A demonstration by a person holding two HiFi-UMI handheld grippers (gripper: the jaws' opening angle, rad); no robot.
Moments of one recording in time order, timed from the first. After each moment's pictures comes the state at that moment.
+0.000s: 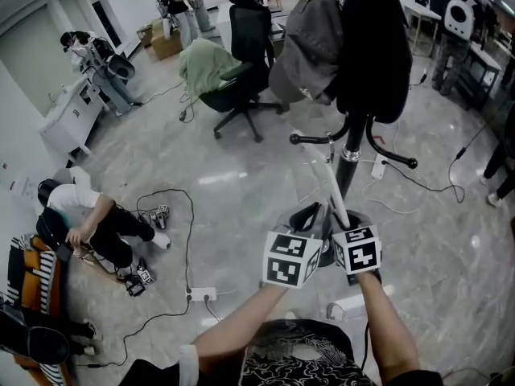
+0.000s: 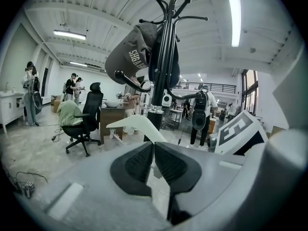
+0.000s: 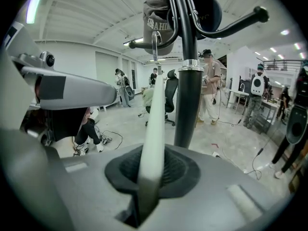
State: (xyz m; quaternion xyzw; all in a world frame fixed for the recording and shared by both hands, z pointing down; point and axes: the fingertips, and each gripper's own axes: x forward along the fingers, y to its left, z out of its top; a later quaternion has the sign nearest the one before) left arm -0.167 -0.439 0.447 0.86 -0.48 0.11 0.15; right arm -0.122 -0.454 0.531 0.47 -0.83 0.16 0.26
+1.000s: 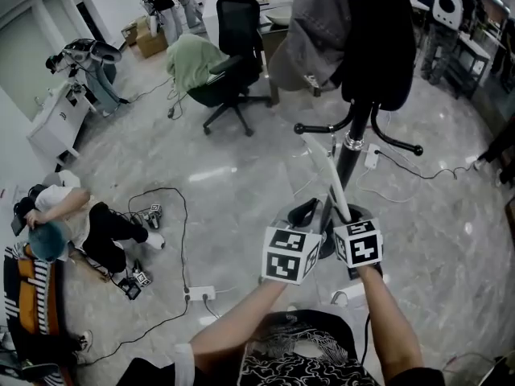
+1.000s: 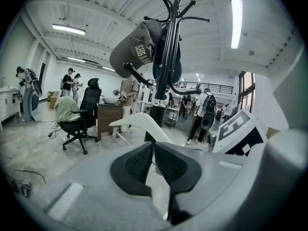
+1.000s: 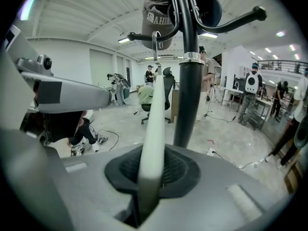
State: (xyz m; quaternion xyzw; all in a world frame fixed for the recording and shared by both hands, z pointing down) left arm -0.186 -0.432 0.465 0.87 -0.46 0.12 0.16; right arm -0.130 -0.447 0.545 0.50 -0.81 0.17 0.27
